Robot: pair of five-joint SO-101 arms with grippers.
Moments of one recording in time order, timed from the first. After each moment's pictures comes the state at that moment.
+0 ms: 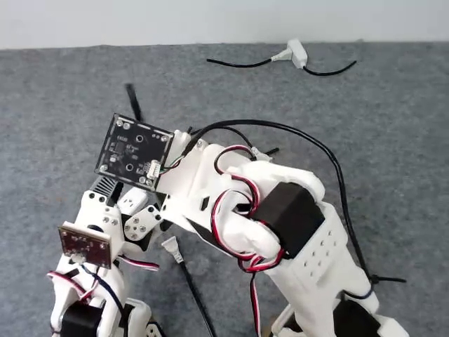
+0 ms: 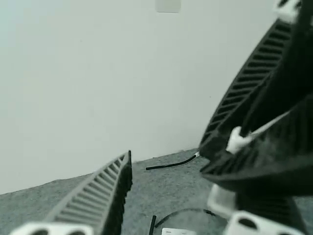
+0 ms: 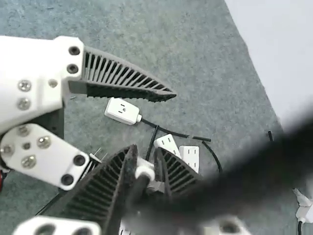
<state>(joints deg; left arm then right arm) 9.1 -101.1 71.3 42.2 0.5 -52.7 -19.3 -25.0 93.8 27.5</state>
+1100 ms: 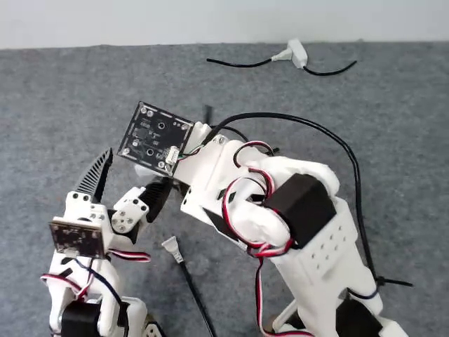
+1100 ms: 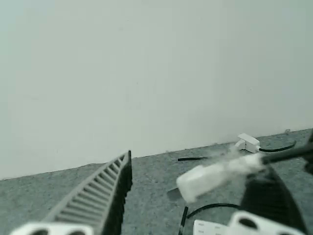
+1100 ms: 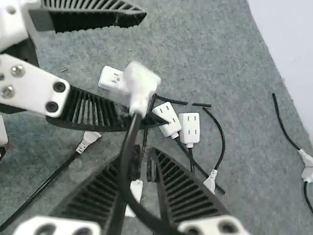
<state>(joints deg) 1.0 -101.1 72.7 42.2 0.6 -47.3 -19.3 -25.1 100.1 27.4</state>
